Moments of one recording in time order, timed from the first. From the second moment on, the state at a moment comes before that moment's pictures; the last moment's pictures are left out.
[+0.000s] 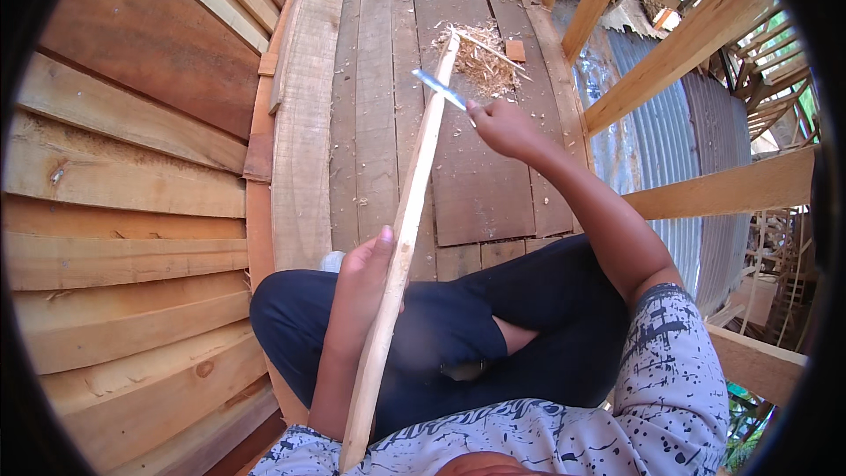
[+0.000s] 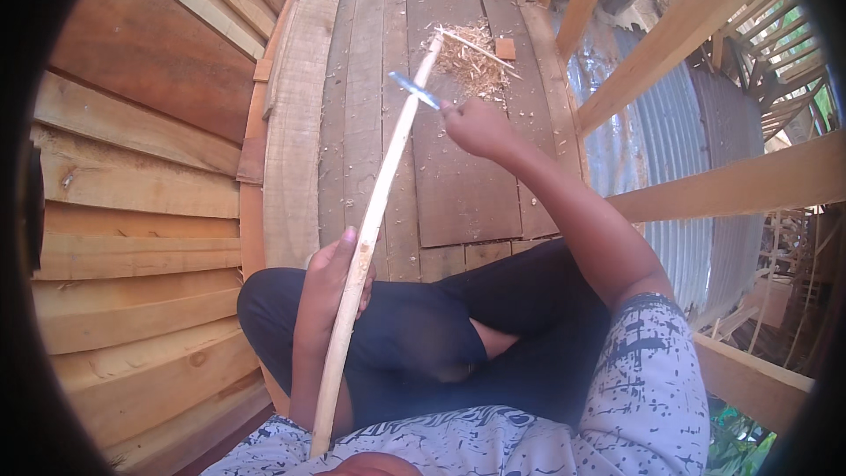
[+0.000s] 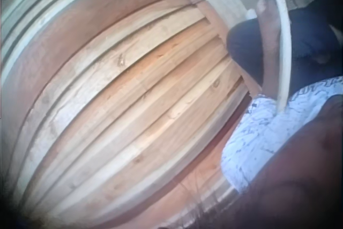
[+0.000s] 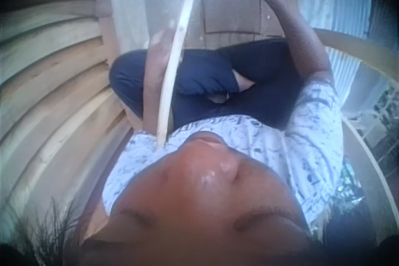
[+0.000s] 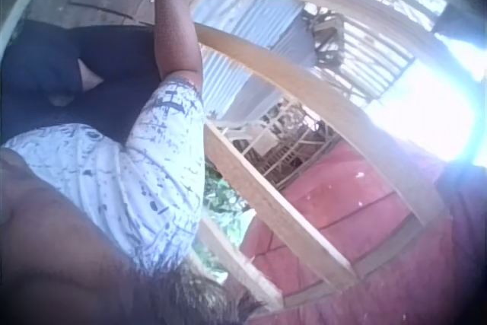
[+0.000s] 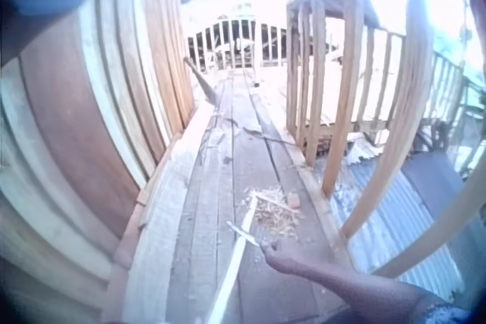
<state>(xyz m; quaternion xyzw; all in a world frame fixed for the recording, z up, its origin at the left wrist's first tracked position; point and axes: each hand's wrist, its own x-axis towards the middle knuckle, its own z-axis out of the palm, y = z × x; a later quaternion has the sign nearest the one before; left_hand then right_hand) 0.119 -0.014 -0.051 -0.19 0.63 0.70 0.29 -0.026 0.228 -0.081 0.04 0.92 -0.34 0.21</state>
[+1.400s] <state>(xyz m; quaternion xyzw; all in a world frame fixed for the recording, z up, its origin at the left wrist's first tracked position) 0.113 -0.010 -0.046 -0.21 0.58 0.72 0.30 0.001 0.210 -0.098 -0.02 0.90 -0.41 0.14</state>
